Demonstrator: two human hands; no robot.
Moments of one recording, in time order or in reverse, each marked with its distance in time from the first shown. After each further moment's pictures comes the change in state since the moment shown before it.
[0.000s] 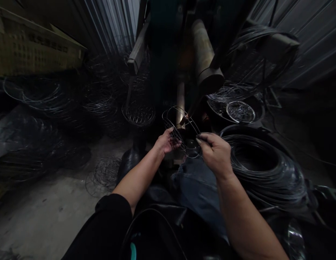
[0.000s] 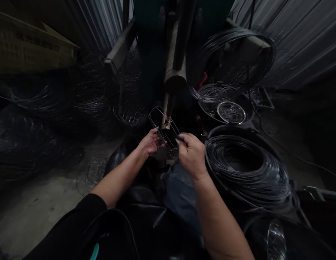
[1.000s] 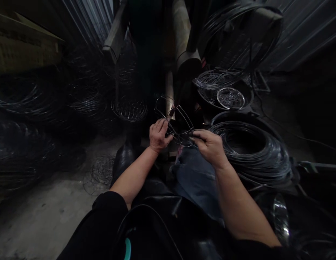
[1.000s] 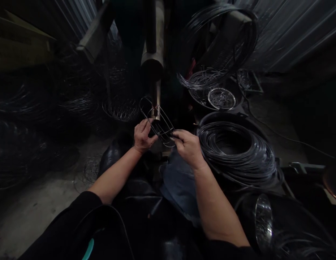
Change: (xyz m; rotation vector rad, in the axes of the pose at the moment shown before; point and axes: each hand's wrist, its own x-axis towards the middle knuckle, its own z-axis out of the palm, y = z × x) left_hand -0.007 -0.020 -0.012 1.122 0.092 1.138; right_hand -0.020 0.042 -0.013 0.091 -0.066 -0.036
